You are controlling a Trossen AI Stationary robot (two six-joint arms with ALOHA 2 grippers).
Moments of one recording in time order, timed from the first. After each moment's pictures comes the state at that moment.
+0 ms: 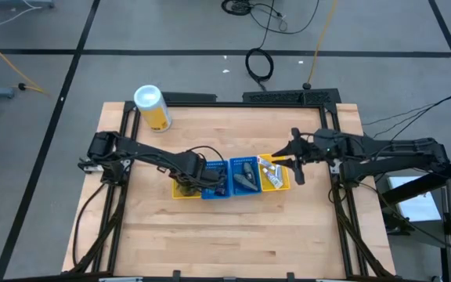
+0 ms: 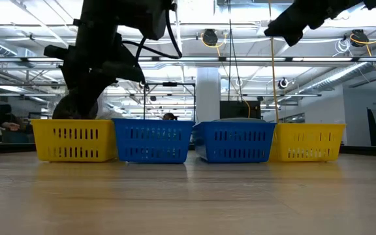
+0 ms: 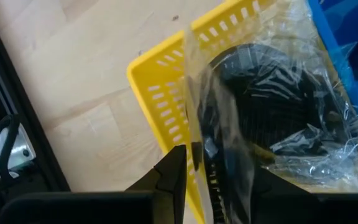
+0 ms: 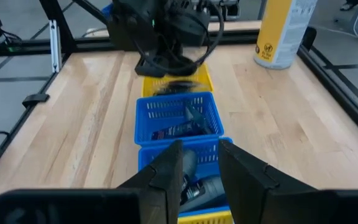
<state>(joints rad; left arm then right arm) -0.13 1.84 1.38 -1.42 -0.16 -1.31 -0.05 0.82 0.72 -0.28 -0.05 0.04</state>
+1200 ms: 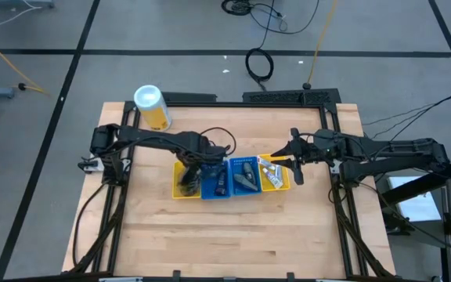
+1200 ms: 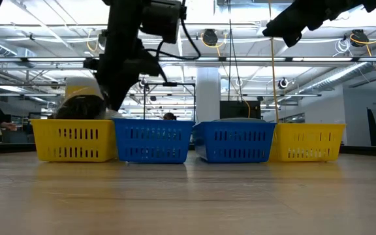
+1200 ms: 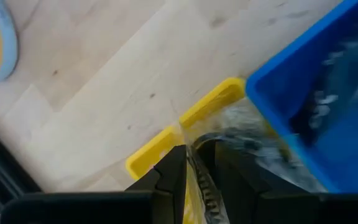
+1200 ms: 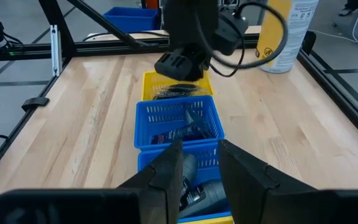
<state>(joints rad) 0.05 1.84 1.45 -1.33 -0.17 -0.88 -0.05 0.82 0.69 -0.23 -0.05 0.04</state>
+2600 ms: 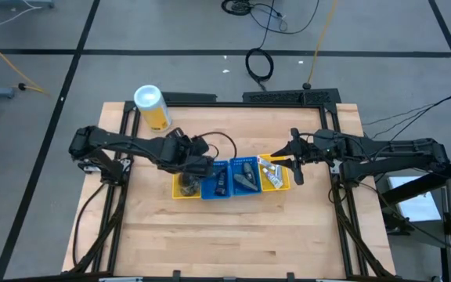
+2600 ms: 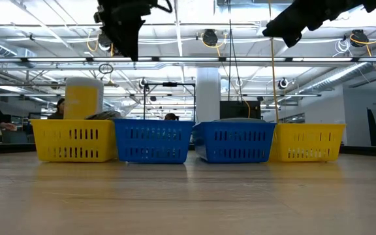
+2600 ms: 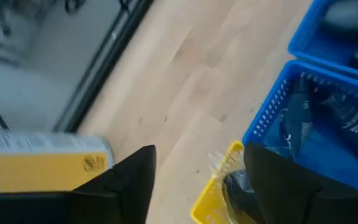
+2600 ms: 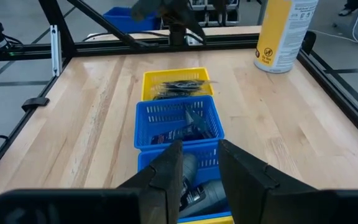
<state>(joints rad) -0.14 1.65 1.55 -1.31 -0.60 -0.63 -0.05 0.82 0.69 -0.23 -0.05 0.04</state>
